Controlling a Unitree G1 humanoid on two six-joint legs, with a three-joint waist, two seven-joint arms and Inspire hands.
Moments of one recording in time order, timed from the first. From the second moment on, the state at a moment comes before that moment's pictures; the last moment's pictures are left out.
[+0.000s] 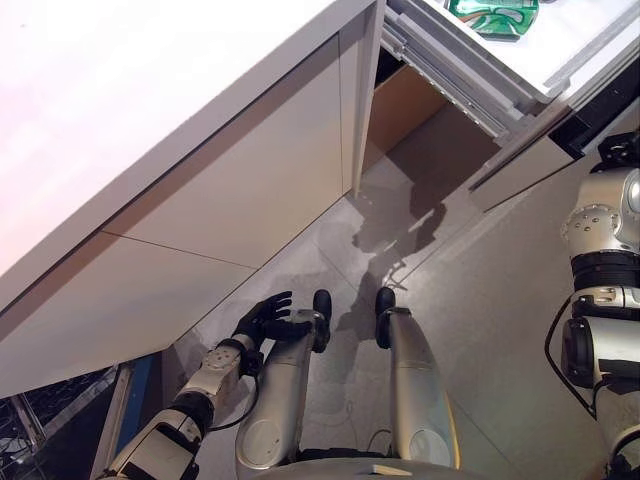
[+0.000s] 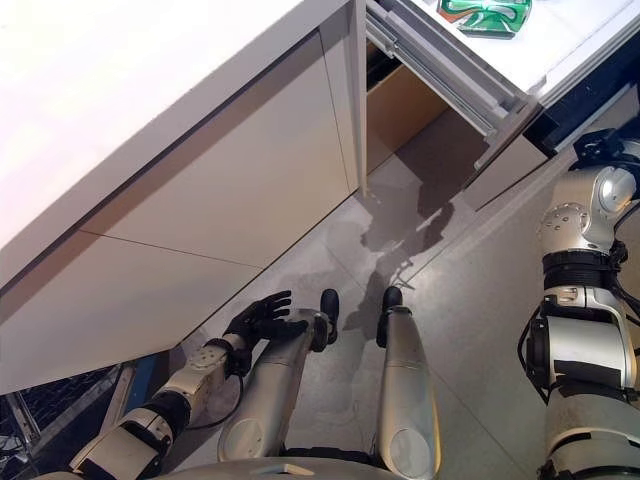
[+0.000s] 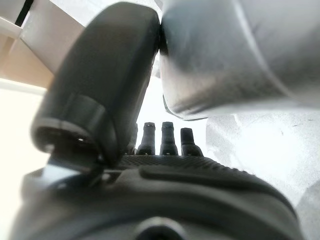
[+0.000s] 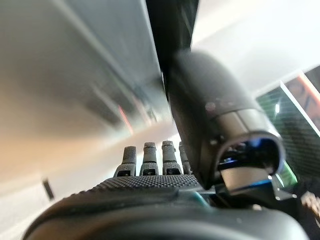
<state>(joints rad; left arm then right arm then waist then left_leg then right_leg) -0.29 0.30 -0.42 0.93 -0.45 -0.11 -0.07 -0.87 -0.68 -0.08 0.66 0.93 -0.41 -0.39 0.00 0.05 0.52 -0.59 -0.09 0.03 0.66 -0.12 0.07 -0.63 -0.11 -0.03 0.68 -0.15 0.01</state>
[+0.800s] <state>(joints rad) -0.24 0.28 -0.40 0.96 -0.46 -0.13 -0.12 -1.13 -0.74 0.28 0.83 0.90 -0.20 -0.15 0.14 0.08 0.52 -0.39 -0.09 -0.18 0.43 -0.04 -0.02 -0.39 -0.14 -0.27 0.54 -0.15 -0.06</state>
